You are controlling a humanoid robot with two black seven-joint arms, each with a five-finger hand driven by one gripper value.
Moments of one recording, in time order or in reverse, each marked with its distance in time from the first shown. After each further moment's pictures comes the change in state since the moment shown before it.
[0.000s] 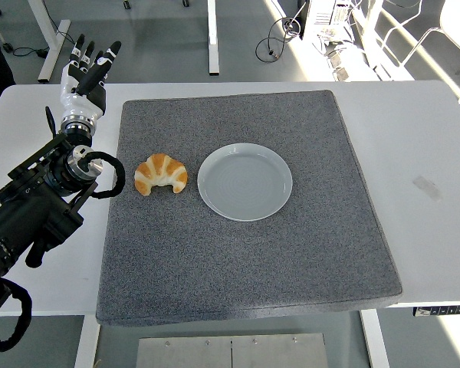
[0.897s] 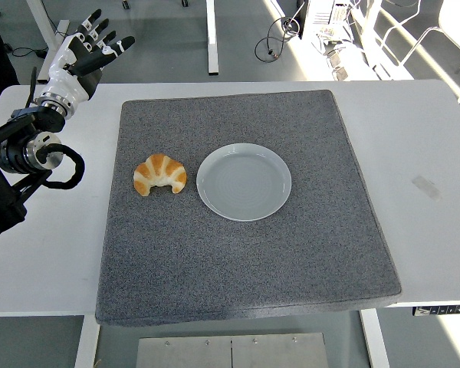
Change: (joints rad) left arm -0.074 0.297 0.351 -0.266 0.018 -0.060 0.126; right arm 0.001 0.000 0.000 0.000 0.000 0.000 0.000
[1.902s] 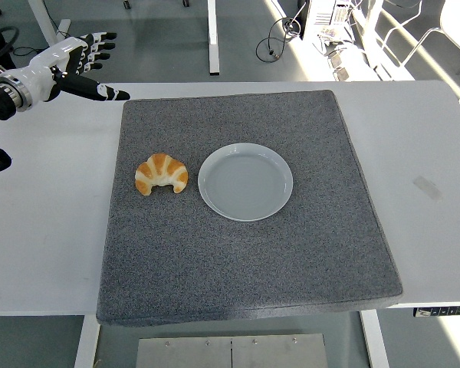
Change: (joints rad) left arm -0.127 0.341 0.197 -0.425 0.628 0.048 0.368; right arm -0.001 0.000 0.000 0.000 0.000 0.000 0.000
